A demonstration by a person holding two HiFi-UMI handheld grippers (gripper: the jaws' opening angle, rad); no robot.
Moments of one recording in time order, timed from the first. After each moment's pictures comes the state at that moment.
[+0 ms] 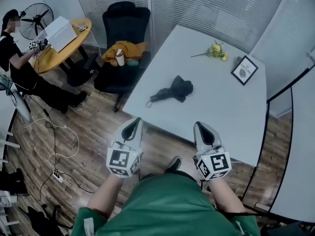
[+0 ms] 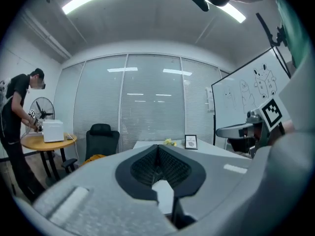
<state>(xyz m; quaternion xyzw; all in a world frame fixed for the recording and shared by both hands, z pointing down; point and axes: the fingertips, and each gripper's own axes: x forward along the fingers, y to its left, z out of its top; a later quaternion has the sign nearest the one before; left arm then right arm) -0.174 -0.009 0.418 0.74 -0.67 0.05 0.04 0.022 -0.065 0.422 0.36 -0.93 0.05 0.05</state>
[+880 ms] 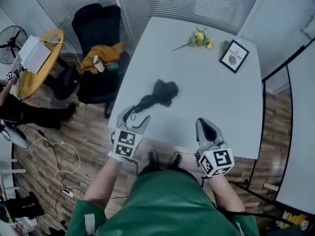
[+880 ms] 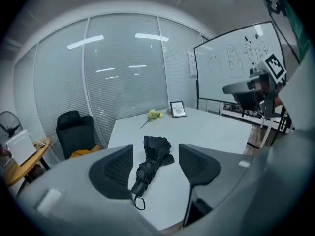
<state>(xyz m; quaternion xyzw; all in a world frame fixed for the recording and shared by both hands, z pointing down) -0.148 -0.183 0.525 0.80 -0.53 0.25 0.07 0.069 -0.175 0.453 0.45 -0.88 0.13 0.06</state>
